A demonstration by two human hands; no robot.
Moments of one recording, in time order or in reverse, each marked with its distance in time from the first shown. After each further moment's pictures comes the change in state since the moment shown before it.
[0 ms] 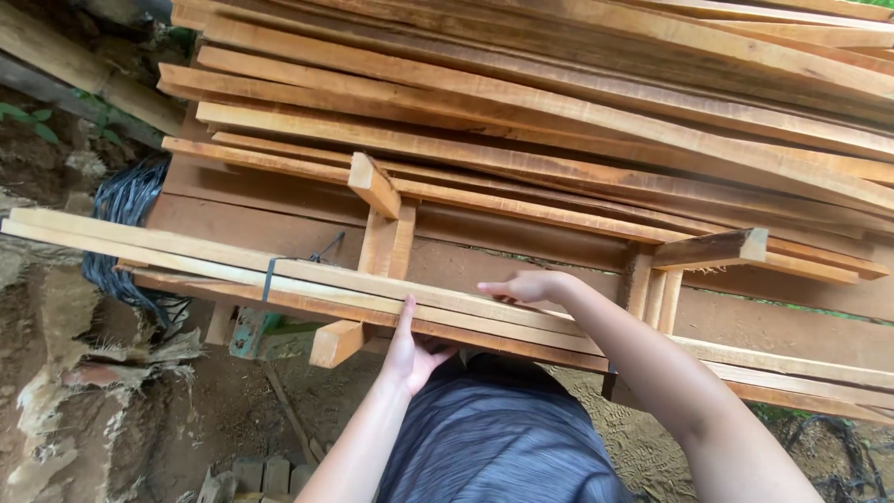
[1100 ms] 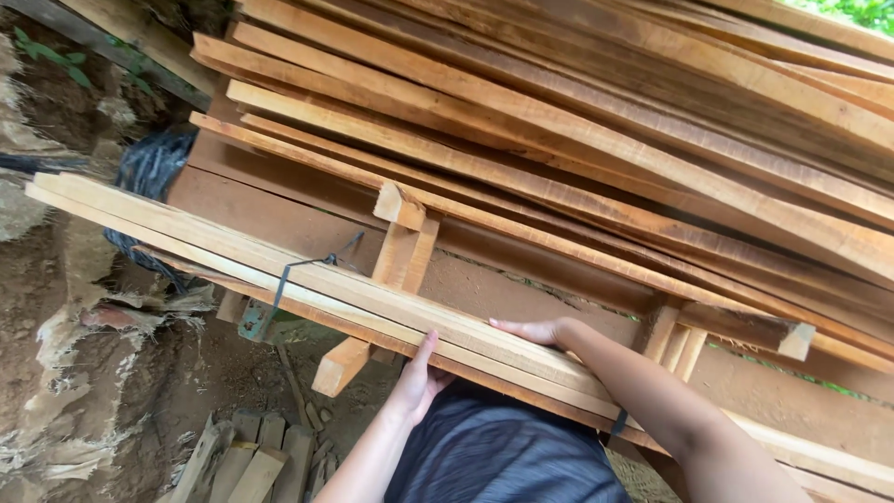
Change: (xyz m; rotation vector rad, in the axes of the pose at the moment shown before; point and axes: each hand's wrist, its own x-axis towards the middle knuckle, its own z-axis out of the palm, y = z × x) left_hand 0.025 -0.024 -0.020 0.016 0.083 -0.013; right_hand 0.037 0.018 0.009 0.220 -0.470 0.173
